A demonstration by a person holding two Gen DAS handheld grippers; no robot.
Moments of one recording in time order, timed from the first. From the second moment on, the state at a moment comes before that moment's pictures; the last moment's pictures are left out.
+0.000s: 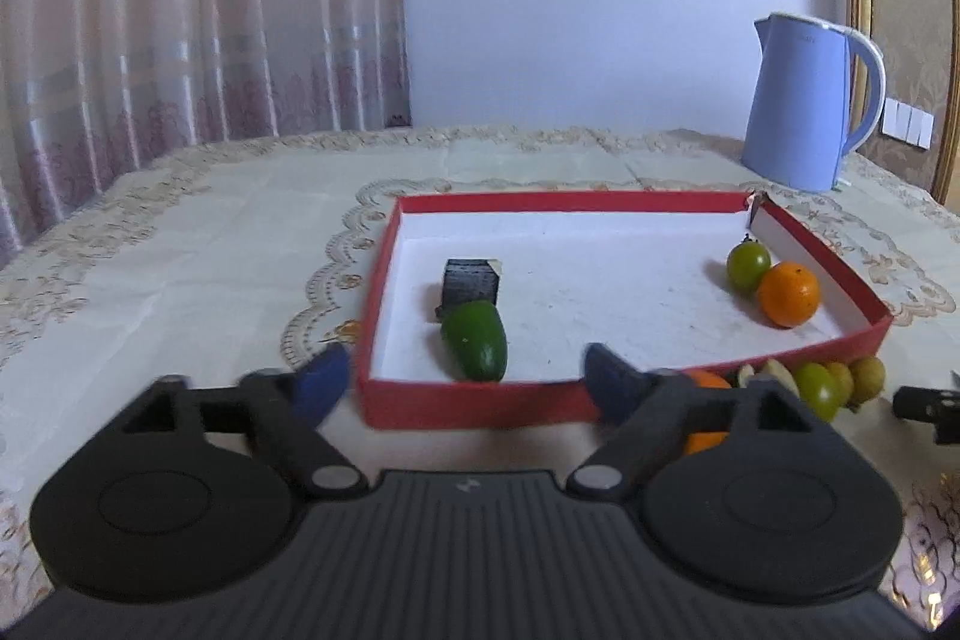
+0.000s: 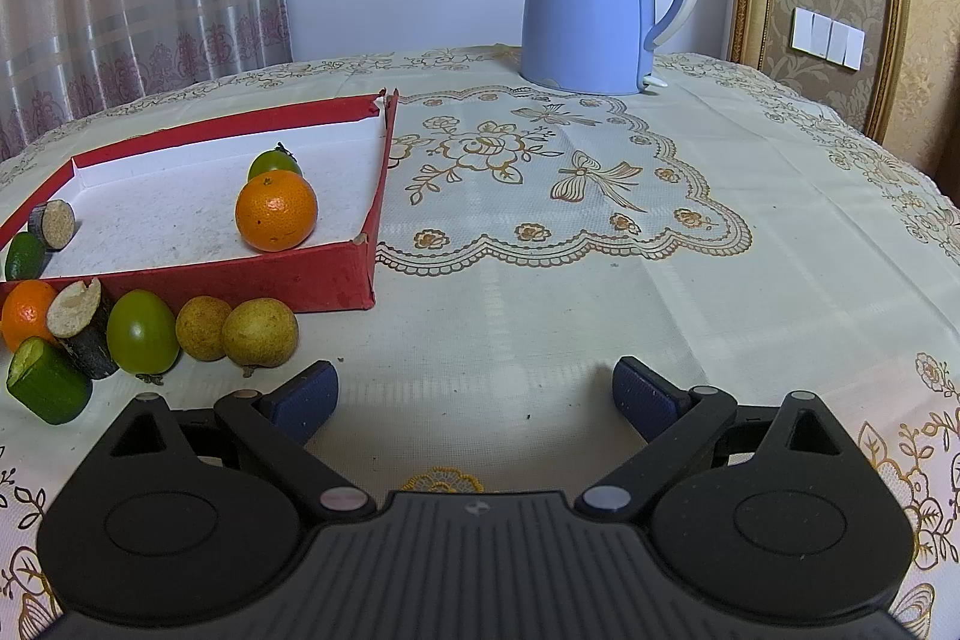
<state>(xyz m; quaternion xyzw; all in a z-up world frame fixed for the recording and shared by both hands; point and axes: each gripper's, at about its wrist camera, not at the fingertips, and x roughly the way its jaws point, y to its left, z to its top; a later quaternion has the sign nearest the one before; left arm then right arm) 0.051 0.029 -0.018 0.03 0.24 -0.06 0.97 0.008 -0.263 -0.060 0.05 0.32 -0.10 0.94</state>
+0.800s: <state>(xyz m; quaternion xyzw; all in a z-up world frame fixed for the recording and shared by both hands) 0.043 0.031 -0.050 0.03 0.31 -0.06 0.95 0.008 -0.263 -0.060 0.05 0.32 -0.10 0.94</state>
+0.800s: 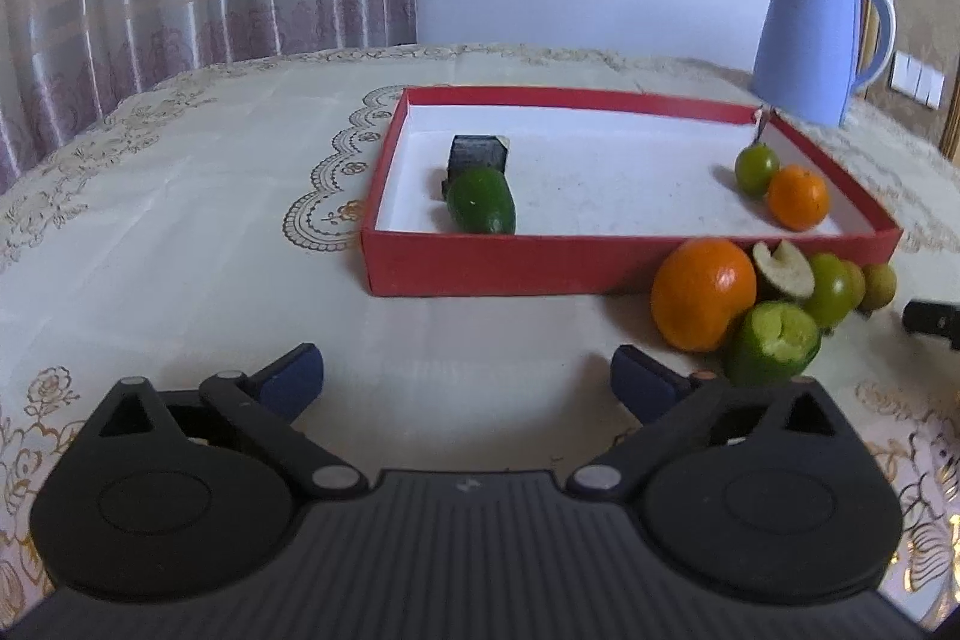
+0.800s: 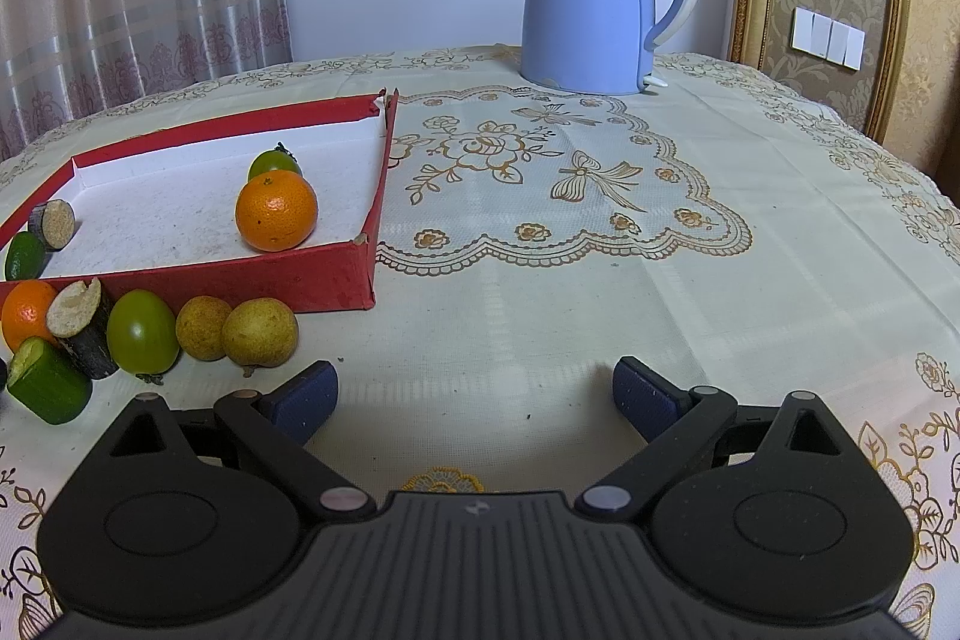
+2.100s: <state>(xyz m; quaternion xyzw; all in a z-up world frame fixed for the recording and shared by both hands) 0.044 0.032 -0.051 0.03 0.32 -0.06 0.95 0.014 -0.212 -0.052 -0.03 0.28 0.03 0.96</state>
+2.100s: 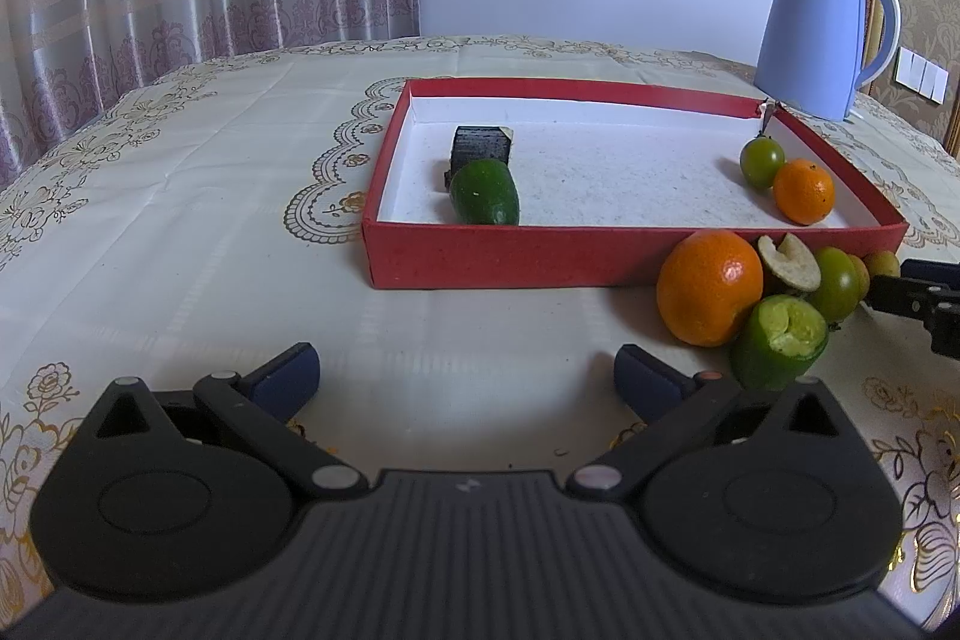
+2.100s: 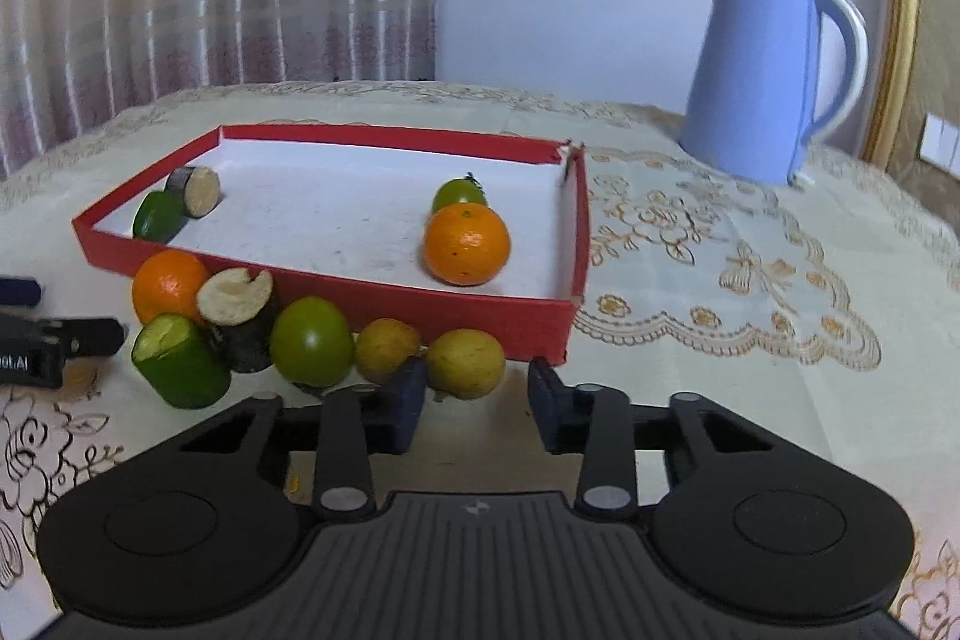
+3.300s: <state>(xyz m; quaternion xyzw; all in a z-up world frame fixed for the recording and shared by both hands) 0.044 0.032 -0.051 0.03 0.32 -0.06 0.95 0.057 -0.194 -0.010 0.00 0.25 0.05 0.97</state>
